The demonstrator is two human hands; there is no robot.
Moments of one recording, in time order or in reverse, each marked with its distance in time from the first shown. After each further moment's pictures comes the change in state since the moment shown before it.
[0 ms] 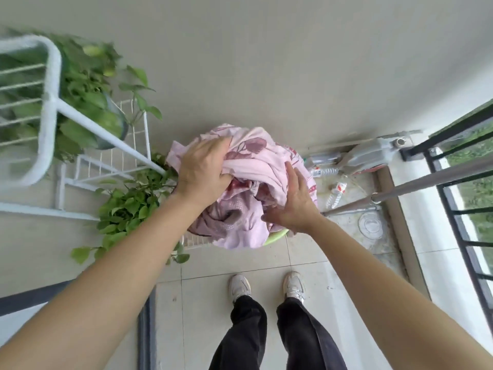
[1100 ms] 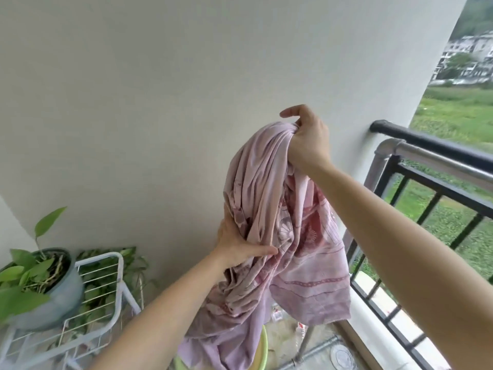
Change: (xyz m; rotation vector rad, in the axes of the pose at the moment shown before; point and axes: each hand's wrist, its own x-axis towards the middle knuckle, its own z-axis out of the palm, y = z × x) left_hand 0.110 0.157 -0.169 -0.655 -0.225 -0.247; right_hand -0.175 -0.356 -0.414 0.165 1.147 -0.386
